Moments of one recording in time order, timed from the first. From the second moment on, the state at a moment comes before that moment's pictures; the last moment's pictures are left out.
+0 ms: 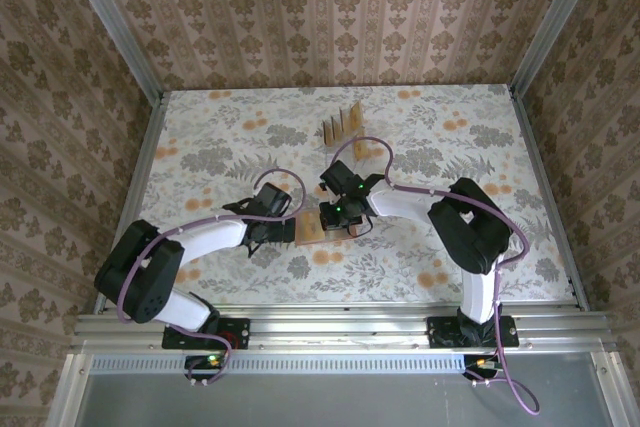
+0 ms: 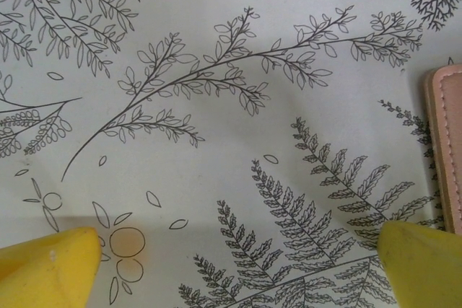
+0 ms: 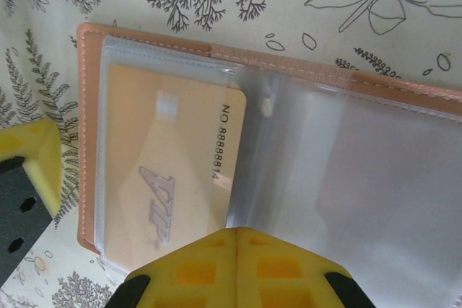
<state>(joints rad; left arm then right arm) -0.66 1.46 0.66 -0.38 -0.23 -0.49 0.73 1.90 1.18 -0.42 -0.21 0.55</state>
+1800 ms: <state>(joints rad) -0.64 1.41 0.67 -0.41 -0.24 -0.51 0.73 1.89 1.19 -0.38 -0.28 0.60</state>
